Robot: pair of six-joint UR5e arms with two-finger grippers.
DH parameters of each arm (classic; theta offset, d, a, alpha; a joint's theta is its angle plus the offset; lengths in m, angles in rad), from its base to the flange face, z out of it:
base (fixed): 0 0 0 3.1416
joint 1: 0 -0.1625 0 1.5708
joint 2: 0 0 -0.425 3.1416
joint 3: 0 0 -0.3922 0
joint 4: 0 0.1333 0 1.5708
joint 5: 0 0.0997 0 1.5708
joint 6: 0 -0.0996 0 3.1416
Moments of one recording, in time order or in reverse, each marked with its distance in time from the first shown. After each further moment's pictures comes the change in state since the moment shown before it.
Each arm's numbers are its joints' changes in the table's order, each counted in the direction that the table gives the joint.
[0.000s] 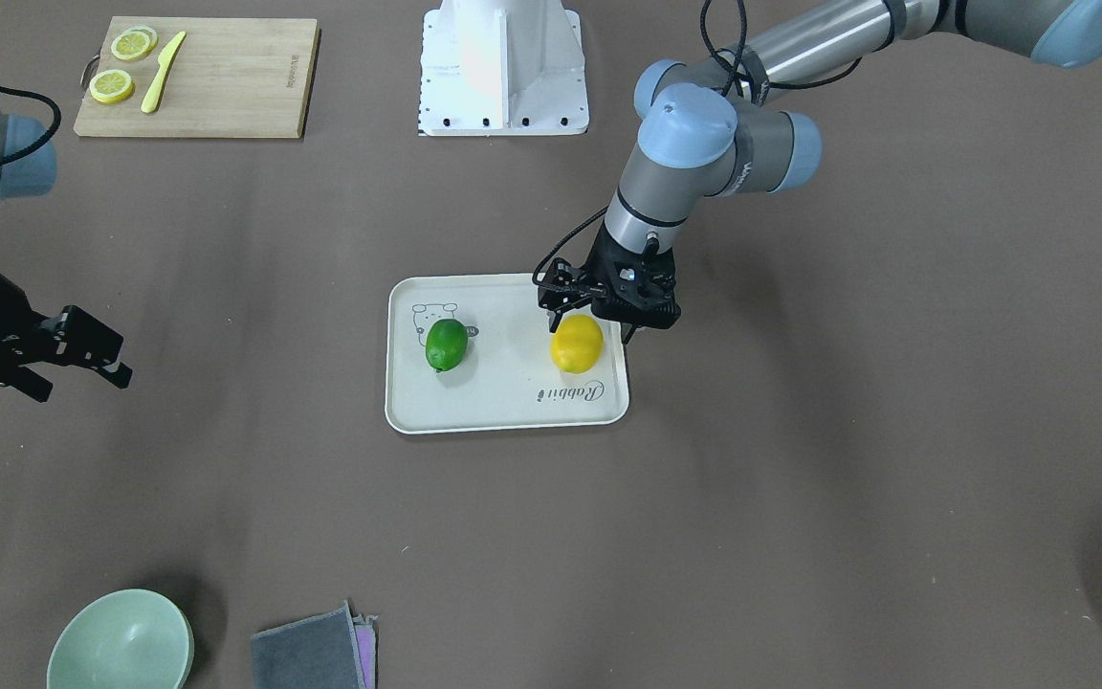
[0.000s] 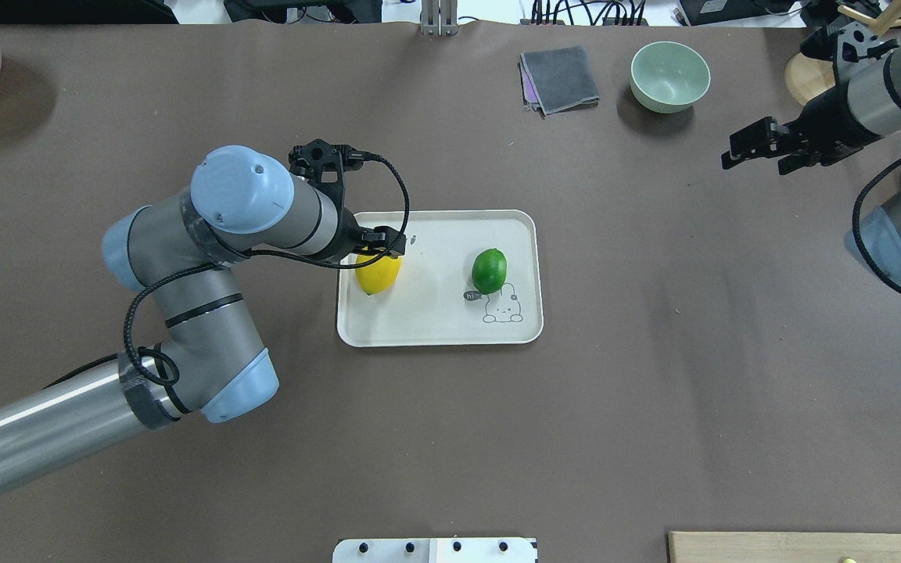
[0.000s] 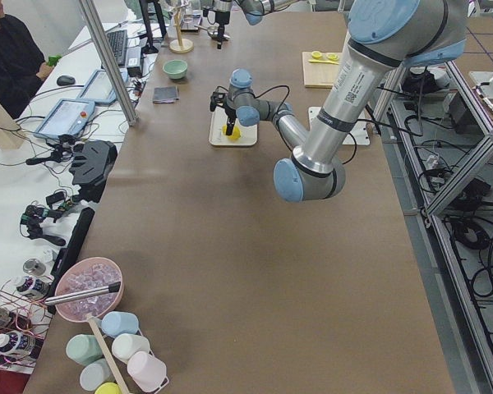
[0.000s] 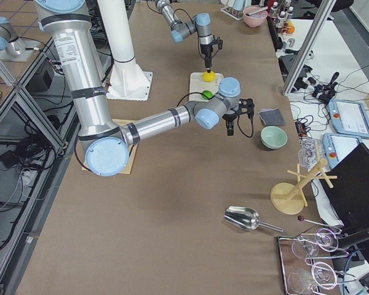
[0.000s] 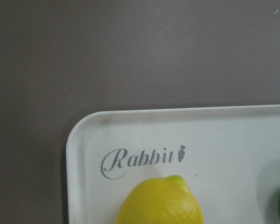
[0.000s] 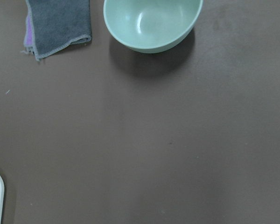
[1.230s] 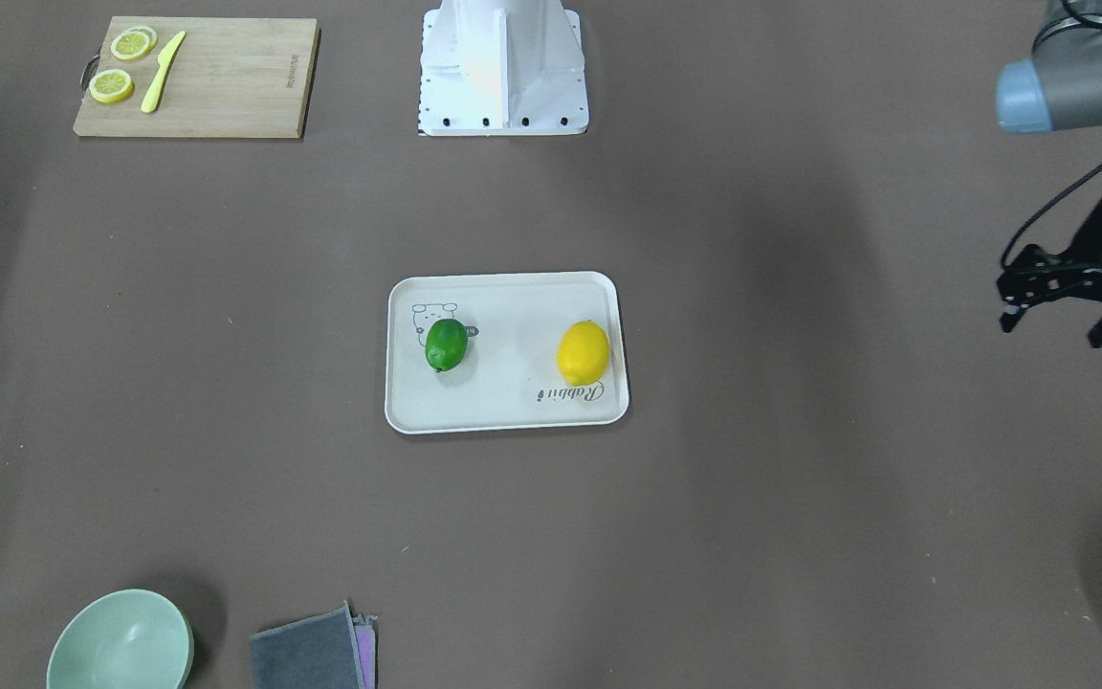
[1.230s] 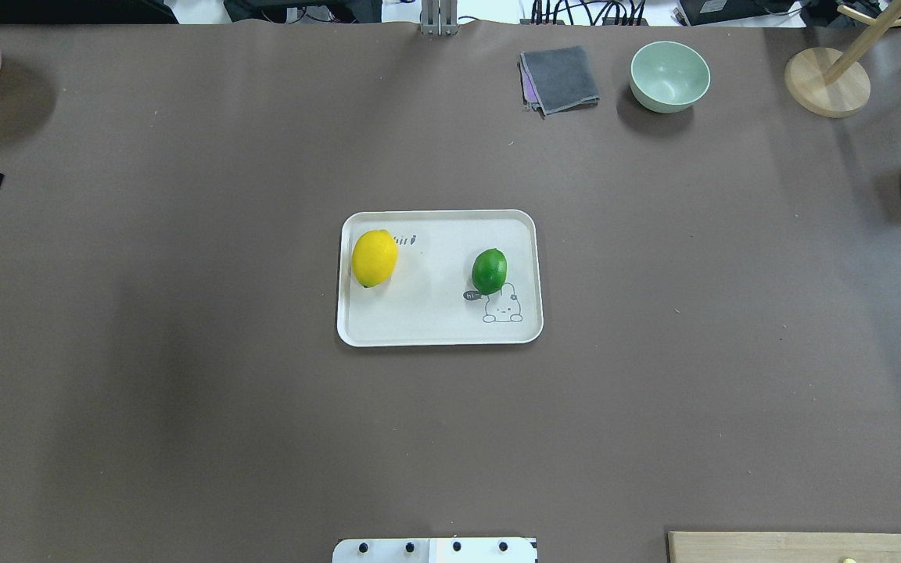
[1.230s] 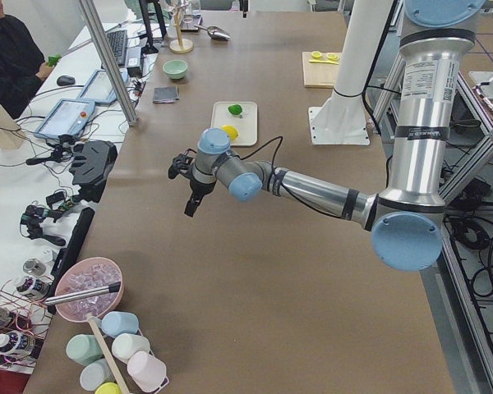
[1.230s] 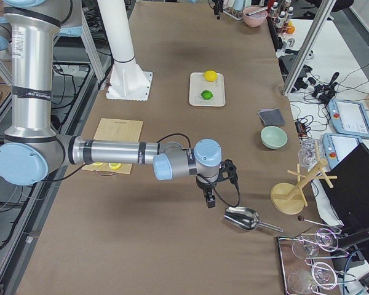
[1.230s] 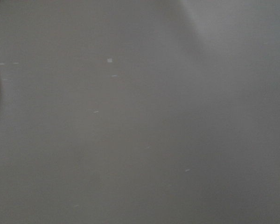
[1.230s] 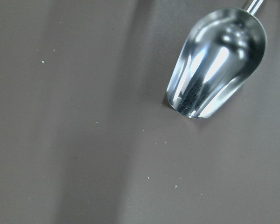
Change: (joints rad) left arm 0.642 -0.551 -0.135 -0.009 -0.299 -0.717; right arm -0.376 0.330 -0.009 -0.259 0.051 0.913
